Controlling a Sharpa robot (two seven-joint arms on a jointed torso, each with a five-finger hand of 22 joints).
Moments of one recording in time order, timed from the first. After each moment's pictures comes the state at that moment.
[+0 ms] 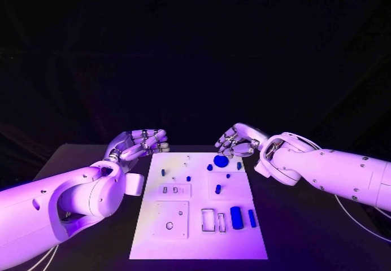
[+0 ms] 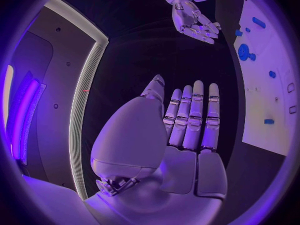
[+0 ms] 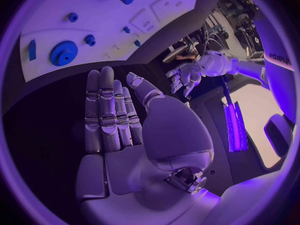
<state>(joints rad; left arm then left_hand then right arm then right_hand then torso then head) 1.17 -0.95 0.02 1.74 0.00 -0.51 0.40 1.49 -0.05 0.00 0.25 0.18 0.96 0.20 0.17 0.08 1.05 0.15 0.16 0.08 1.07 0.11 0.20 0.14 0.17 0.84 0.27 0.30 0.12 1.32 -0.76 -0.13 1.38 -1.13 -0.36 0.11 1.26 -0.04 0.25 -0.23 0.31 1.08 0.15 0.11 0.08 1.23 0.09 0.09 0.09 1.44 0.01 0.27 0.21 0.17 1.05 0.12 0.61 0.29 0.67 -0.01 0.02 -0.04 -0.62</state>
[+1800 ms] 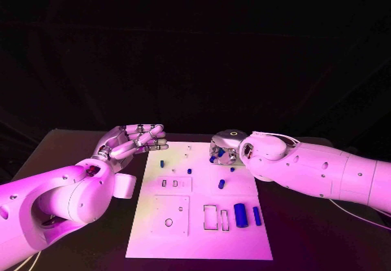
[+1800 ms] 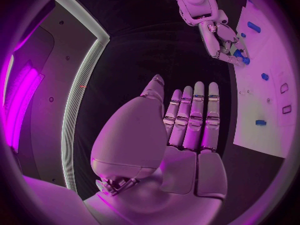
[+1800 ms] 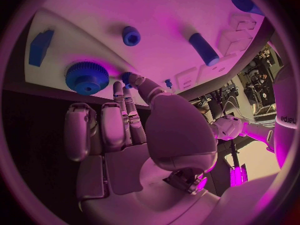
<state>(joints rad) 1.22 -1.01 0.02 1.84 -0.02 -0.47 0.38 1.49 -0.05 -0.01 0.25 0.18 0.96 0.20 0.15 0.08 1.04 0.16 0.13 0.08 1.05 0.13 0.18 0.14 0.17 0.86 0.27 0.31 0.12 1.32 -0.63 -0.13 1.29 -1.65 -0.19 -0.11 1.25 -0.09 0.36 -0.13 0.32 1.12 0.14 0.08 0.09 1.18 0.08 0.07 0.12 1.46 -0.01 1.29 1.13 0.07 1.41 0.11 1.42 1.30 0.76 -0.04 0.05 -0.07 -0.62</state>
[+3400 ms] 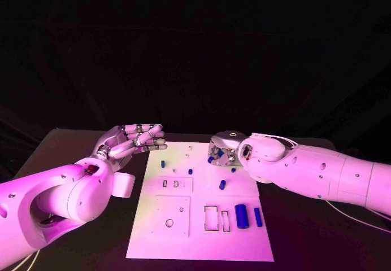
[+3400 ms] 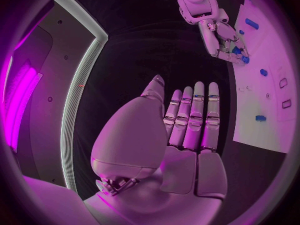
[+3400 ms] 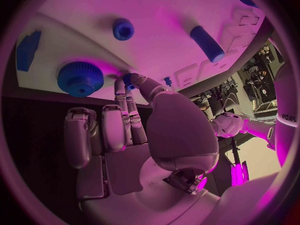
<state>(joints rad) 1.22 -1.02 0.02 1.83 -0.02 -0.46 0.37 1.49 -0.04 -0.01 0.25 0.18 0.95 0.21 0.14 0.08 1.04 0.17 0.12 0.08 1.05 0.13 0.17 0.15 0.17 0.86 0.27 0.31 0.12 1.31 -0.62 -0.13 1.28 -1.62 -0.23 -0.11 1.26 -0.09 0.42 -0.08 0.31 1.17 0.12 0.09 0.11 1.26 0.06 0.08 0.13 1.46 -0.01 1.34 1.18 0.05 1.45 0.09 1.47 1.31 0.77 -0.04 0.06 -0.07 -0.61</state>
